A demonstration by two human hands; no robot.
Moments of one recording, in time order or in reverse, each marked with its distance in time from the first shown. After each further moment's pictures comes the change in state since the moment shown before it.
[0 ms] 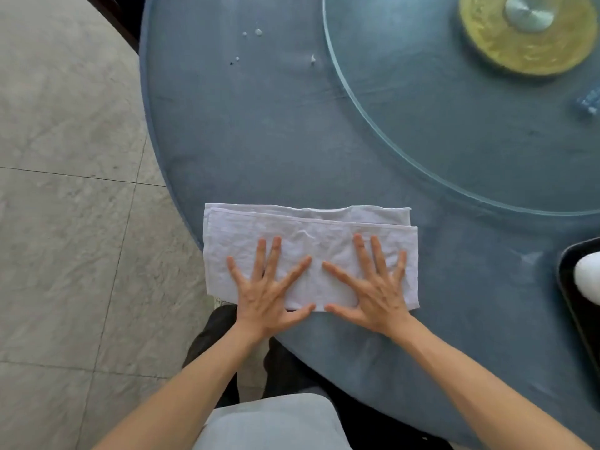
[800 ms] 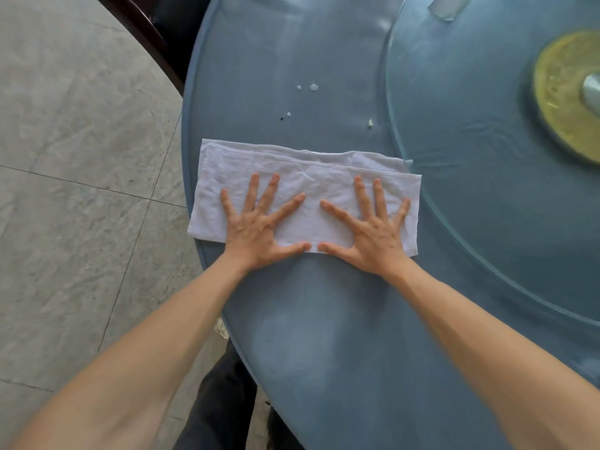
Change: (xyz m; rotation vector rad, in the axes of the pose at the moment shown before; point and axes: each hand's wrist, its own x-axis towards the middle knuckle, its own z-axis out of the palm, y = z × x) left_hand 0.215 -0.166 -0.063 -0.024 0.097 -0.105; right_hand 0.290 0.003 -0.028 -0.014 0.001 0.016
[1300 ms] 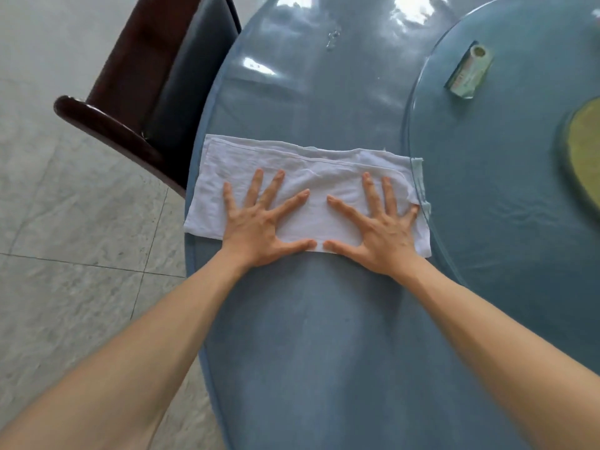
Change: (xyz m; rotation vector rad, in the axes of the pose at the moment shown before) left_hand 0.214 -0.103 -0.033 -0.024 0.010 0.072; right_hand 0.213 0.005 -0.031 0.058 0.007 0.137
